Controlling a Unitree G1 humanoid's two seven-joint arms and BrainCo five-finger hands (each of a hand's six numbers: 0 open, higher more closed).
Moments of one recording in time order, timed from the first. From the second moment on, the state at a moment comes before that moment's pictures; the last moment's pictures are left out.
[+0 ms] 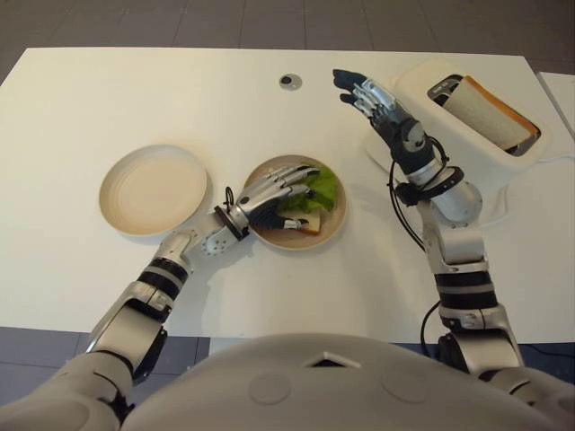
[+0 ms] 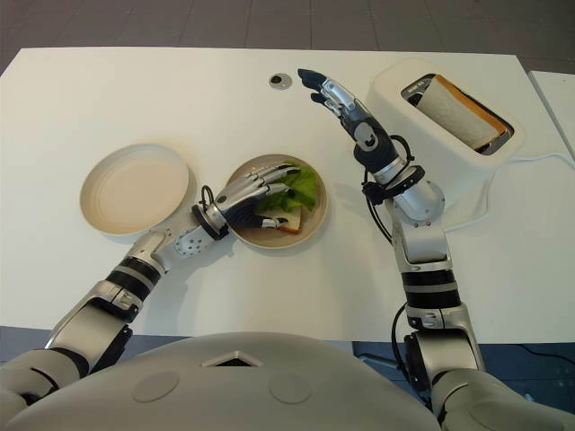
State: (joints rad) left arm -0.27 0.36 -0.46 0.50 0.84 -0.75 0.22; right arm -0.16 -0.34 0.04 -0.10 0.16 -0.33 0.48
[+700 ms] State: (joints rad) left arm -0.22 0.40 -0.30 0.29 0.46 -0.84 0.12; right arm -0.19 -0.67 -0.41 -0.25 -0.24 -0.36 0.25
